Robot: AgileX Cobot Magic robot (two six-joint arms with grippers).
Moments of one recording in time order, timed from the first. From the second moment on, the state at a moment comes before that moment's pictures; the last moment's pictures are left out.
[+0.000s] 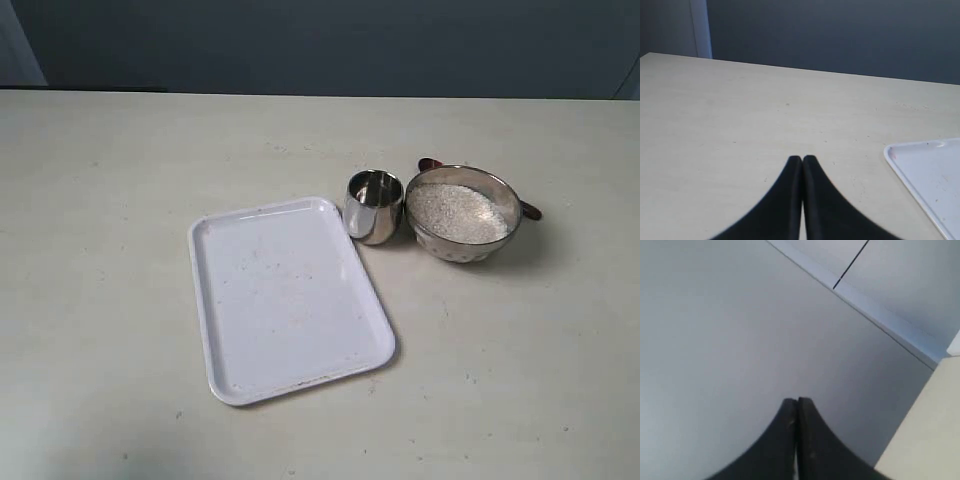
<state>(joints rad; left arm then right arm) -0.09 0.05 0.00 -0.18 0.25 0.06 -0.08 0.00 0.00 0.84 -0.24 0.13</state>
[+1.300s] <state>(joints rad) -0.09 0.05 0.00 -0.18 0.25 0.06 -0.08 1.98 -2.02 0.19 1.16 -0.54</state>
